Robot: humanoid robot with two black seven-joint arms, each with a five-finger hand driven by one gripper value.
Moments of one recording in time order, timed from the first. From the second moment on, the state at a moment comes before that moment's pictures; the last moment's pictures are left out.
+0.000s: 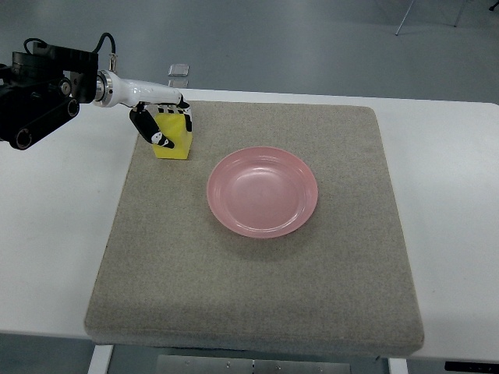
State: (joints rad) left arm -1.31 0.44 0.01 -0.70 1.39 -0.34 -0.40; right arm 0.02 0.00 0.00 0.16 0.02 0.00 0.08
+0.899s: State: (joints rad) left arm -1.36 0.53 -0.04 -1.18 1.42 -0.34 -0.40; right arm 0.02 0.00 0.00 0.16 0.02 0.00 0.08
